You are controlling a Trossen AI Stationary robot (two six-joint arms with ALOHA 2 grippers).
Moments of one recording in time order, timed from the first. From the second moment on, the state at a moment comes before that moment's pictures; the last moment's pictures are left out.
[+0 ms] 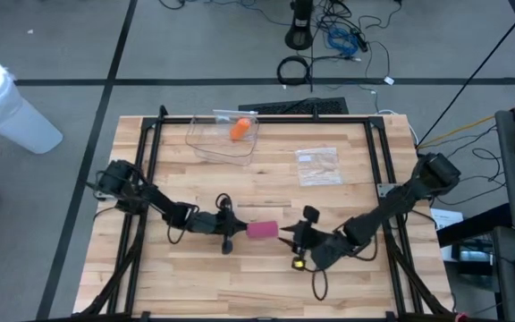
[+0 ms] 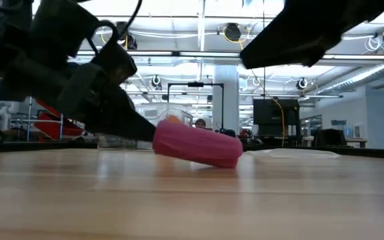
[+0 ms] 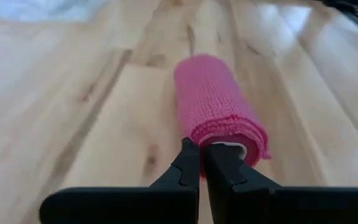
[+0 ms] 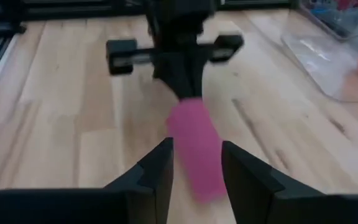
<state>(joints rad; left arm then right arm) -0.32 1.85 0.47 0.97 -0.31 -0.26 0.57 1.62 0.86 0.11 0.75 0.48</state>
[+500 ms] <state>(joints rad) -0.30 1.89 0.47 0.93 -0.26 -0.39 0.49 1.75 0.86 0.17 0.71 0.47</state>
